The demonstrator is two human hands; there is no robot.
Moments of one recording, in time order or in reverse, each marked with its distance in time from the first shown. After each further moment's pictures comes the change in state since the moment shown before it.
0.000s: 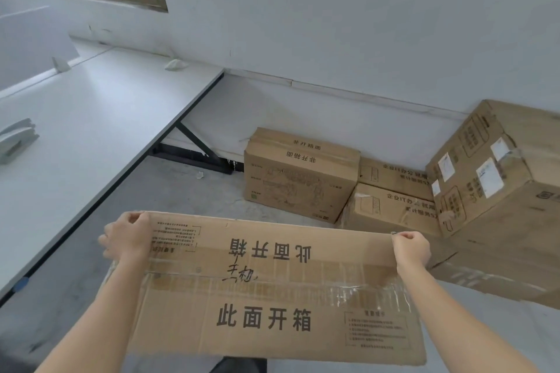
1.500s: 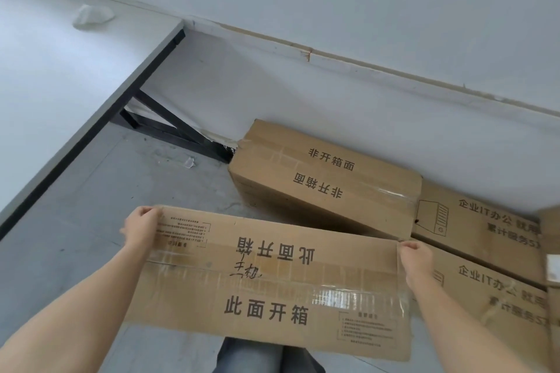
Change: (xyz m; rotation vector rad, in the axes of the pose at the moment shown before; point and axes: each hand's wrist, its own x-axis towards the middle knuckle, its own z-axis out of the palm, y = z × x) left_hand 0.269 0.151 0.368 -0.104 -0.221 -0.301; right_hand 0.384 -0.086 0.317 -0.116 -0.253 0.211
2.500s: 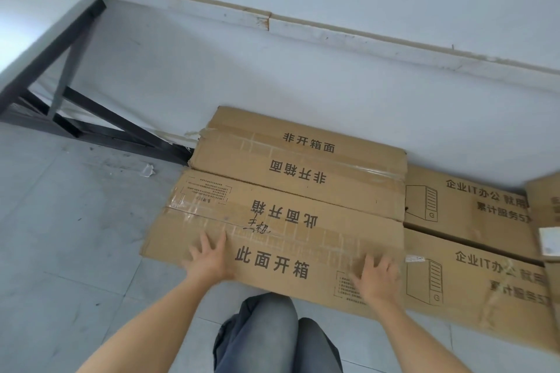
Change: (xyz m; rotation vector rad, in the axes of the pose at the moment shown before) left_hand -0.038 -0.051 0.196 1.259 -0.562 0.348; right_hand 0.015 0.078 0.067 -1.117 -0.189 -0.229
